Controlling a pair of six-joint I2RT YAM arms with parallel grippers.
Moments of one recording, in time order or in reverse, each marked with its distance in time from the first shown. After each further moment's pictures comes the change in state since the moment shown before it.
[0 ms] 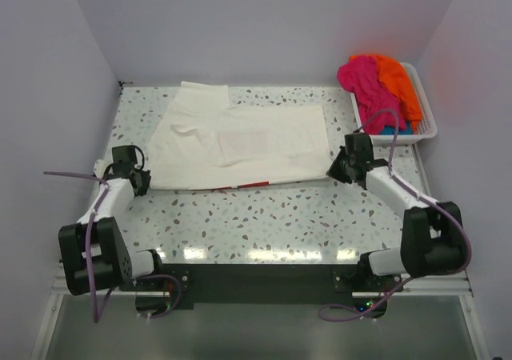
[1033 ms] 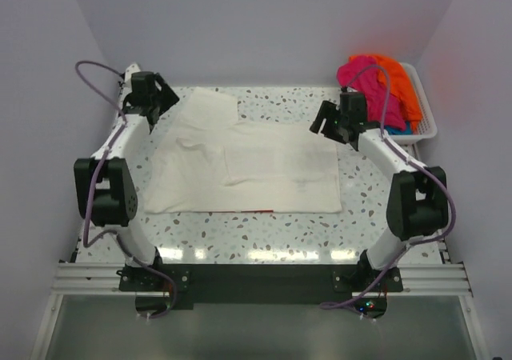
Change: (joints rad) left arm -0.185 0.426 0.686 0.183 0.071 0.488; right arm -0.003 0.205 0.382 0.011 -0.074 -0.158
